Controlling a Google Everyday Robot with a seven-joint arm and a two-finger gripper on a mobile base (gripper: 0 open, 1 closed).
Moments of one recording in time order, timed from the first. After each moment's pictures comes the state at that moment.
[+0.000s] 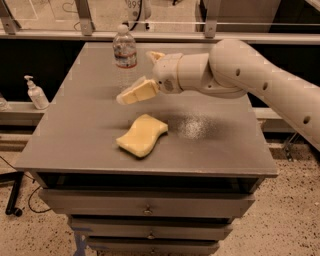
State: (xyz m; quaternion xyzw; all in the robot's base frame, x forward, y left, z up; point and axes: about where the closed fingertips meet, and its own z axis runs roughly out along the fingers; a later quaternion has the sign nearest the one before) arm 0.638 0.061 0.910 -0.49 0.63 0.27 0.54
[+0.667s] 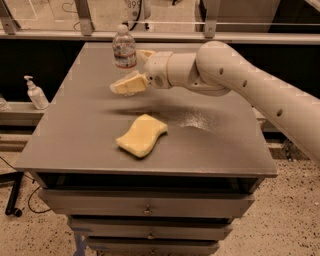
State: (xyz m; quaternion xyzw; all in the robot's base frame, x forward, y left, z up) arm 0.679 0.083 0.902 -0.48 0.62 0.28 0.56
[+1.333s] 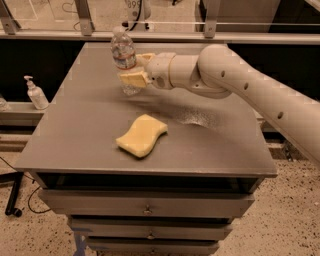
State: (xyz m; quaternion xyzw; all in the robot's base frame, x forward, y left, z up) arm 0.688 0.078 0.899 -0.47 0.62 0.27 0.57
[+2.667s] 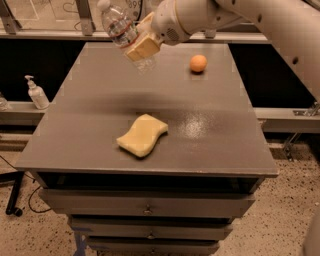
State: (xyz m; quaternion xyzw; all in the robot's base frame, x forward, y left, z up) arm 0.670 0.049 0.986 -0.61 0.62 0.17 0.47
